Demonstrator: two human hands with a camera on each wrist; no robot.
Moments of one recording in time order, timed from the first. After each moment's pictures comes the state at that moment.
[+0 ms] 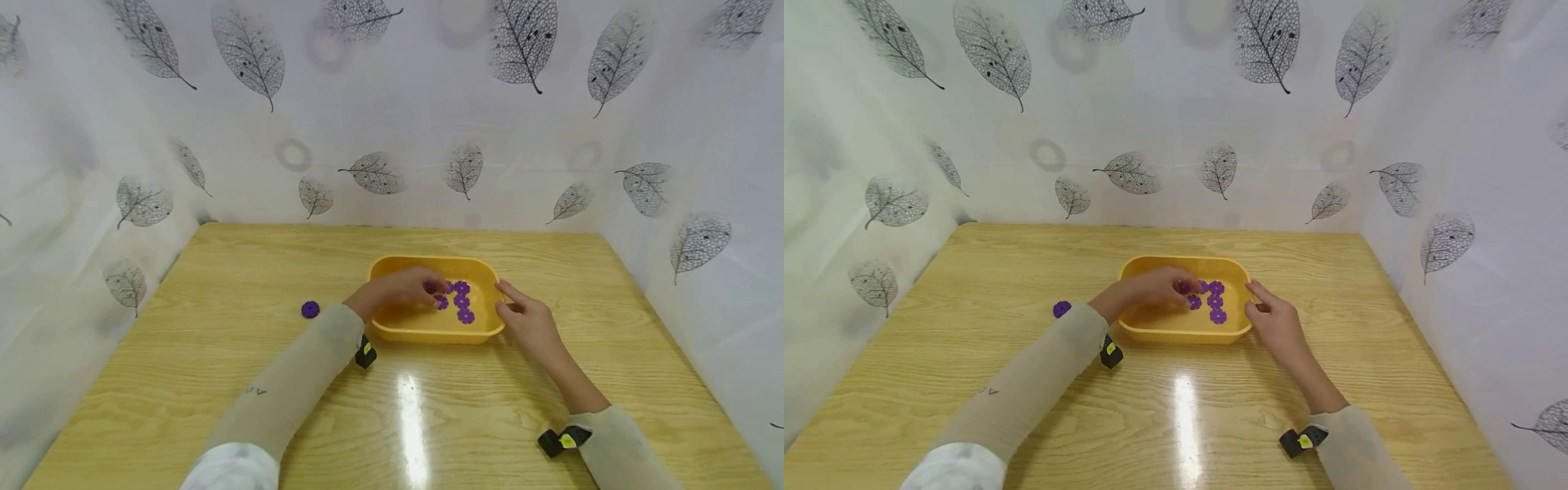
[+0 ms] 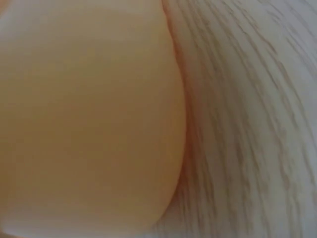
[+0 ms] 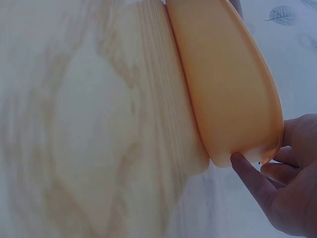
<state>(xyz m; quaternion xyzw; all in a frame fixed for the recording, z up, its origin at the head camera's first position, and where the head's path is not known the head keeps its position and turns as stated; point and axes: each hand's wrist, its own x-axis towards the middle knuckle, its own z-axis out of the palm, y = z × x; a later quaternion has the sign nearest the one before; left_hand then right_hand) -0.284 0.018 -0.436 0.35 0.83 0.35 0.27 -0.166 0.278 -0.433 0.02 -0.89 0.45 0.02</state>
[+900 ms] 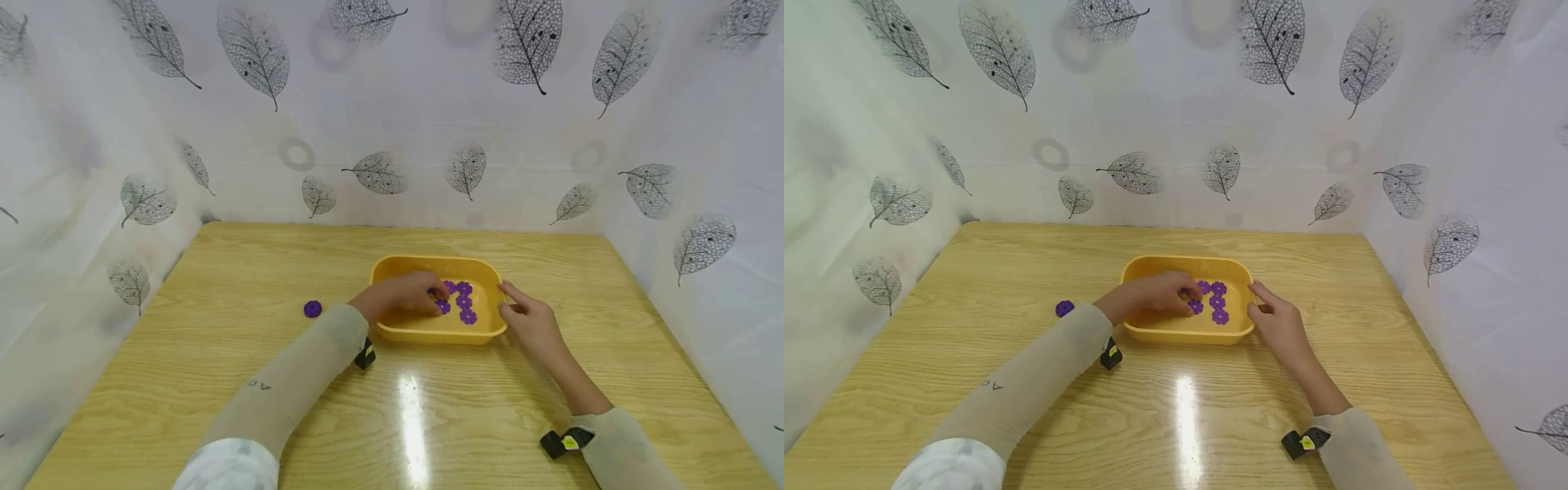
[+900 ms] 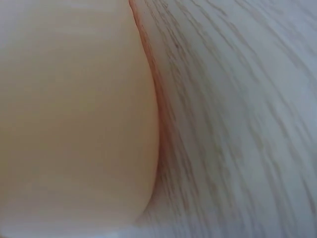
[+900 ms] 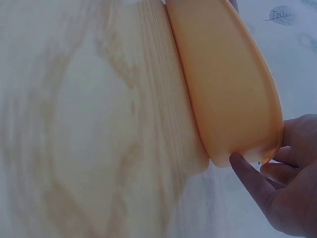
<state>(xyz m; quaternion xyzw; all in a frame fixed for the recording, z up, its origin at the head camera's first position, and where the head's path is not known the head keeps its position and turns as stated) -0.281 0.021 -0.442 0.37 0.86 0.26 0.24 -0.167 0.280 -0.435 0.02 -0.90 0.44 0.02</state>
